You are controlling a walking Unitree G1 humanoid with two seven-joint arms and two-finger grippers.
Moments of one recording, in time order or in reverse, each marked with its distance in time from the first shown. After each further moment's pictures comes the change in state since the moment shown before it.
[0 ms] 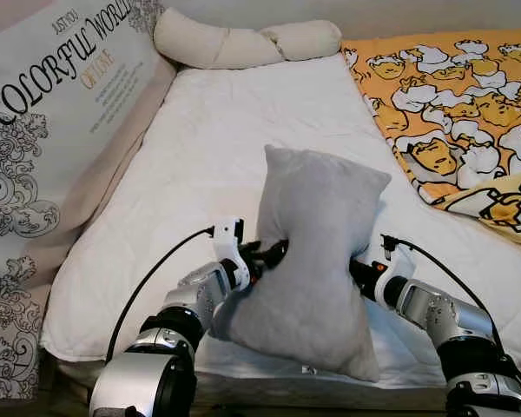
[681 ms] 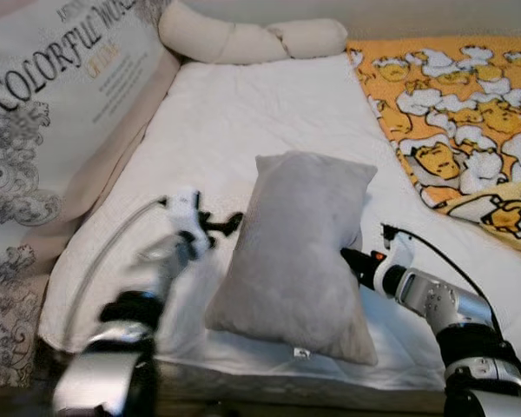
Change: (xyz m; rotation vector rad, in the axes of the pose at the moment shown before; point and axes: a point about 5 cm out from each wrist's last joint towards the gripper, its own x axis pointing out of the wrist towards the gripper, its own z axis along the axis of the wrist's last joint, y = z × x) left arm -0.029 0.035 0.055 0.132 -0.113 0.287; right arm 0.002 0.004 0.014 -0.012 -0.015 0.017
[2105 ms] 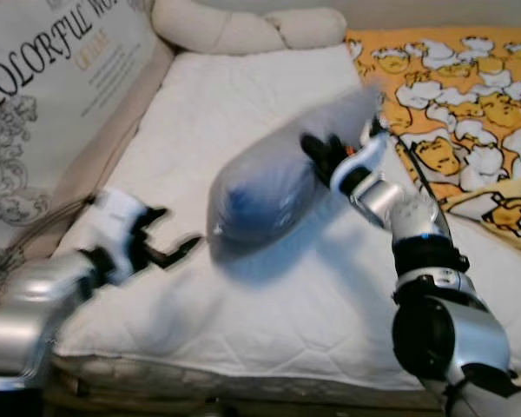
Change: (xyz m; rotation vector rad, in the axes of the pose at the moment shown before) left arm -0.147 0.019 0.062 0.502 -0.066 -0.124; right arm 0.016 0.140 0.121 0.278 -0.339 0.515
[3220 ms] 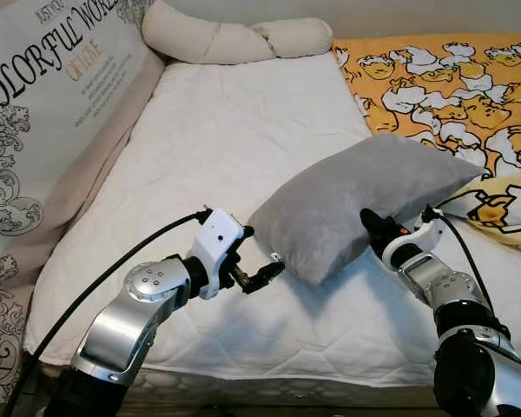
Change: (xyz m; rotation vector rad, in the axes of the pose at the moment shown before) left arm 0.075 -0.093 -0.011 0.084 0.033 -0.305; right arm -0.105 -0.134 -0.020 0.103 -0.122 -0.480
